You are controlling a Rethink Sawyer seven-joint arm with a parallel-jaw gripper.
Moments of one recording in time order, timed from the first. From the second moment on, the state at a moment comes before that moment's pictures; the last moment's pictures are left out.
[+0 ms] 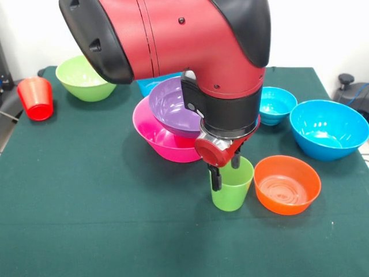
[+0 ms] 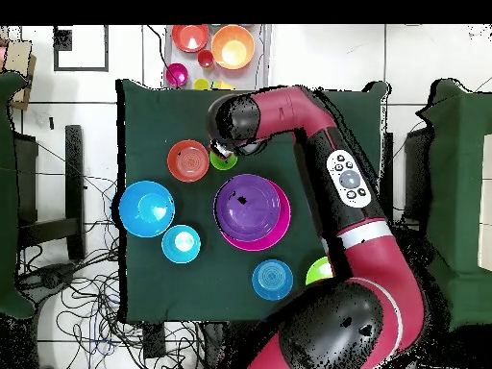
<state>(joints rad) -0.59 -0.34 0.85 1.17 -0.77 1.14 1.08</state>
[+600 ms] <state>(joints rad) -0.59 -0.32 0.85 1.17 -0.78 1.14 1.08</state>
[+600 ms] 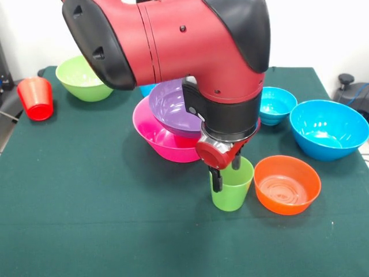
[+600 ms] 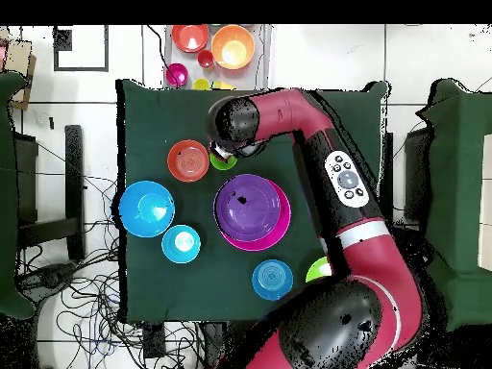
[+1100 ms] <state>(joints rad) -0.58 -0.26 0.84 1.13 -0.78 1.13 1.08</state>
